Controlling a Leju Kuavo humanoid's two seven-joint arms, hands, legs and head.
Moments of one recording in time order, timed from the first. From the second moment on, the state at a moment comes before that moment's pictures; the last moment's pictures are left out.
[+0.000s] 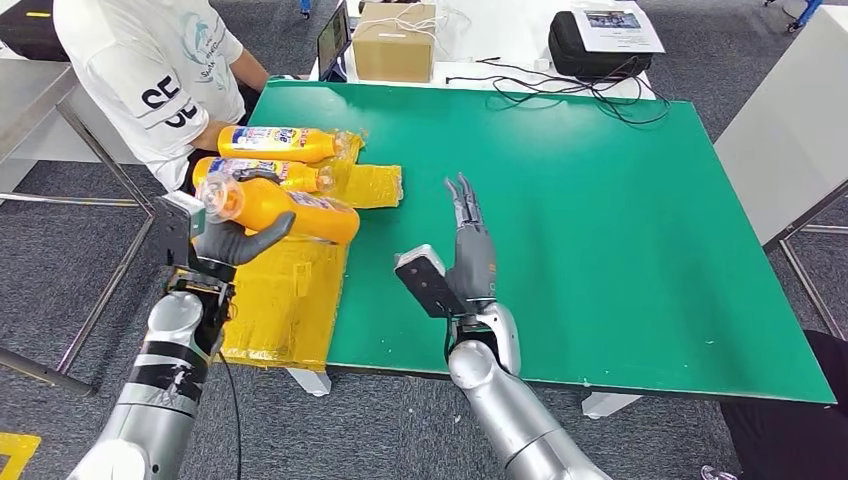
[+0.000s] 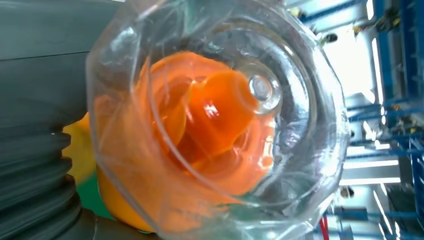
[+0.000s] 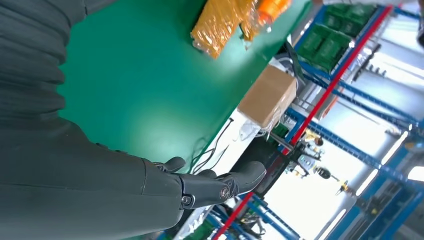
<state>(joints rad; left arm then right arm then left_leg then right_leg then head) -0.44 -0.02 -0.05 -1.11 -0.03 -0.10 -0.42 -0.45 0.27 0.42 -0.95 0.62 -0.58 -0.35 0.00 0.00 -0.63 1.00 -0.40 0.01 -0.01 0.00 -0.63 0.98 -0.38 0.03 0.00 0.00</state>
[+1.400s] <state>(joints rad) -0.37 0.63 -0.21 -1.31 -0.88 -0.07 -0.52 -0.41 0.20 0.30 -1.07 0.52 -0.45 -0.45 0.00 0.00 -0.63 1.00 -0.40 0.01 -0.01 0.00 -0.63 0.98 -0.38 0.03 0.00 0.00</state>
